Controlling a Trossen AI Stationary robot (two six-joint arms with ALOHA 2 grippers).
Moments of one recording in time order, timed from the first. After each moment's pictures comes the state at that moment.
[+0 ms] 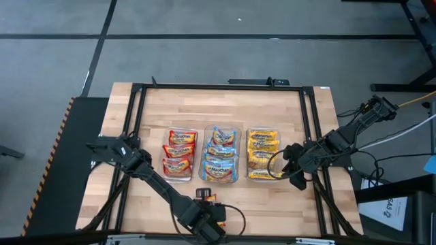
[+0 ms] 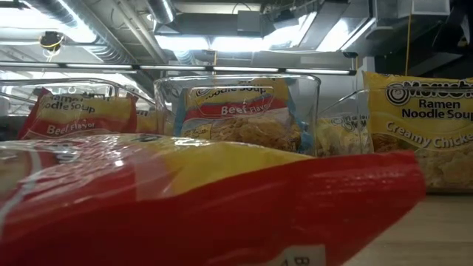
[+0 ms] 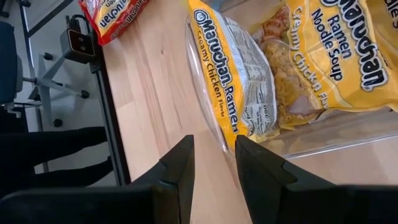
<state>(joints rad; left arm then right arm) -0.65 2.32 2.27 -1.29 -0.24 -0.74 0.61 0.94 0.83 -0.83 0.08 0.99</state>
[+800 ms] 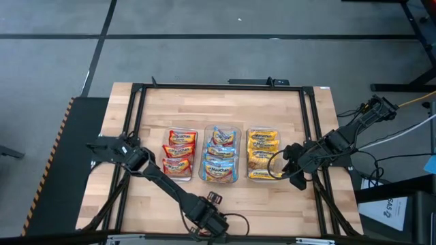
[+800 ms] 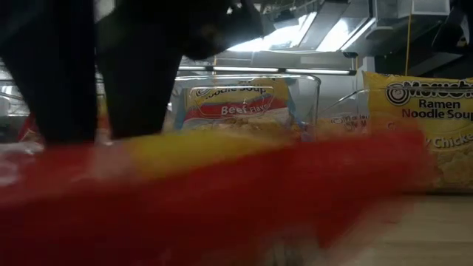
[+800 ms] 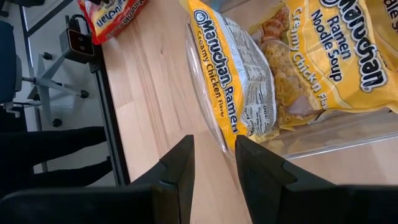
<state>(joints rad) -0.61 2.33 2.00 -0.99 -0.03 -0.16 0.61 0.94 0.83 -0.83 0.08 0.99</state>
